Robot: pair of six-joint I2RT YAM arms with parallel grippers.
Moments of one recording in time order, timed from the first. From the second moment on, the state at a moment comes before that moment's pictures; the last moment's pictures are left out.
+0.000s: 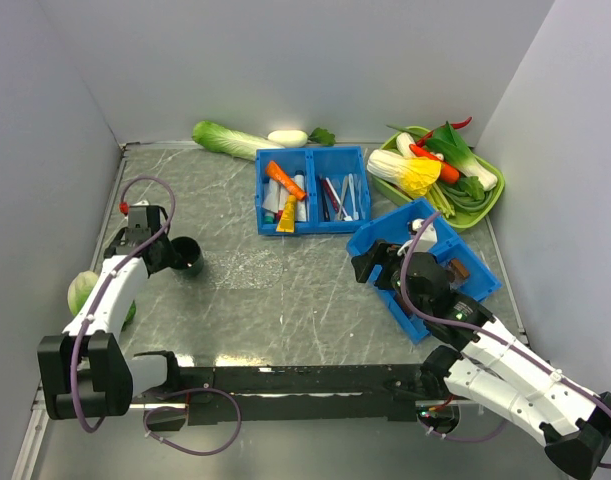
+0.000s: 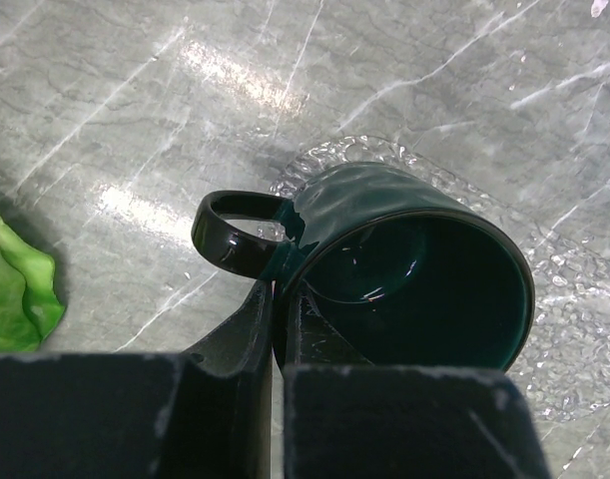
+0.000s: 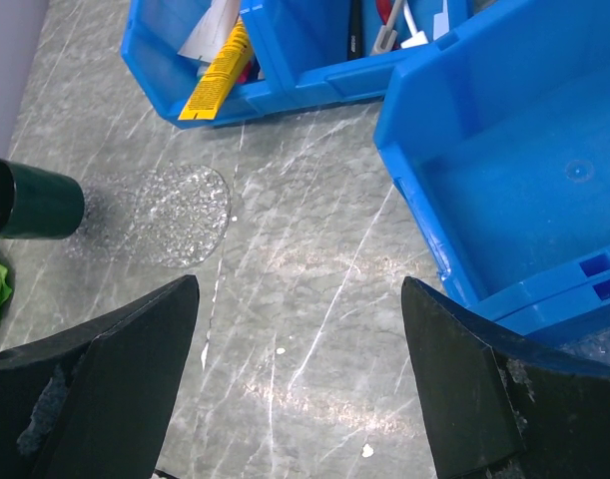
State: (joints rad) left arm 0.05 1.18 0.80 -0.54 -0.18 -0.43; right arm 0.72 0.67 0.60 -0.35 0.35 0.66
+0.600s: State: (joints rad) left arm 0.06 1.24 0.80 -0.54 -0.16 -0.42; right arm 0.72 0.67 0.60 -0.35 0.35 0.67
